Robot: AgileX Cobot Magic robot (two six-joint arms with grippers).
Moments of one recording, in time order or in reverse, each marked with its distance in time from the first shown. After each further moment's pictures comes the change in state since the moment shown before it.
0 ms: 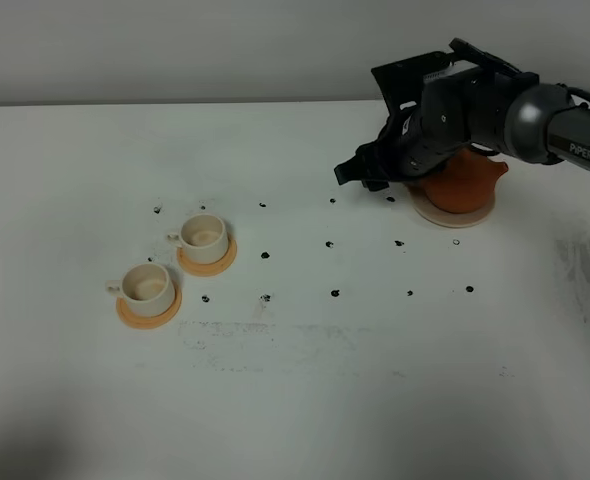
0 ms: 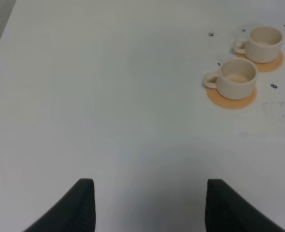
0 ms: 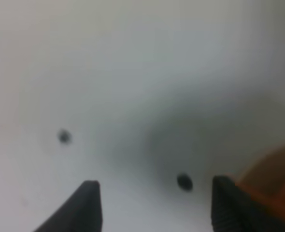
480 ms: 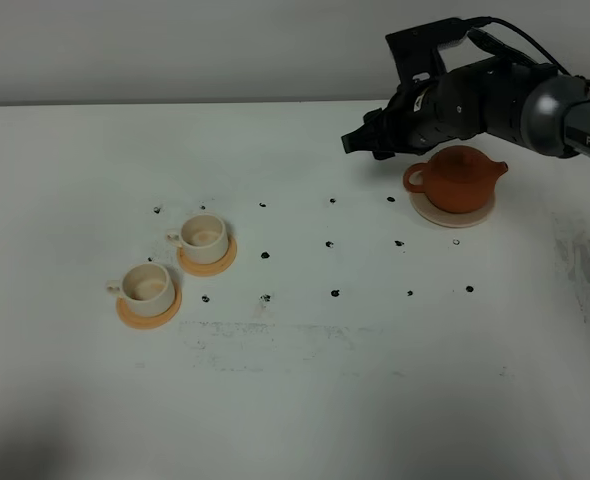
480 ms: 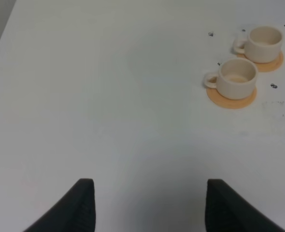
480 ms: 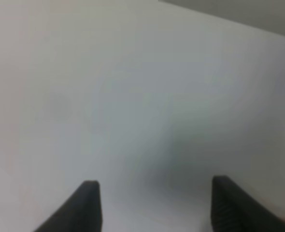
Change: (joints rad) left arm 0.000 0.000 0.000 0.000 0.000 0.000; right arm -0.042 -0.001 0.000 -0.022 -0.141 0.000
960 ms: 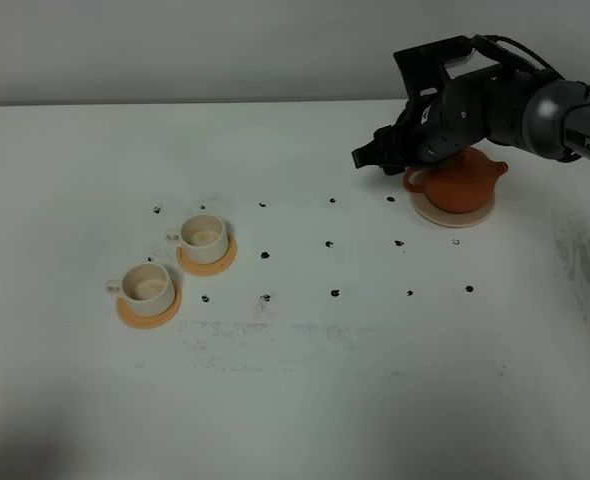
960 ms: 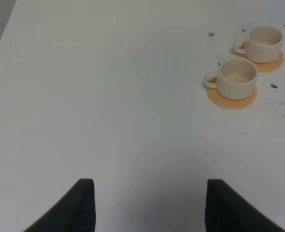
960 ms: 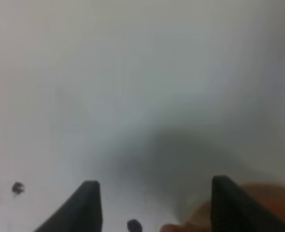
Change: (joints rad) left arm 0.000 0.000 0.000 0.000 0.000 0.000; right arm -0.014 0.023 0.000 0.000 0.075 -0.001
